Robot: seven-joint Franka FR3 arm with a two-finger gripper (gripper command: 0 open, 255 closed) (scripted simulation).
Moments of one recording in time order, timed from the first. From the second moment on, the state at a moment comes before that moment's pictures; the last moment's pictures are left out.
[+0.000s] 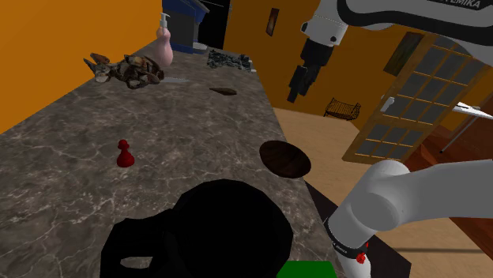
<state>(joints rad) 0.01 -0.76 0.02 -2.32 -0.01 1.60 -0.16</state>
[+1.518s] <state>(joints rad) 0.09 -0.31 0.41 -2.22 0.10 2.03 0.33</state>
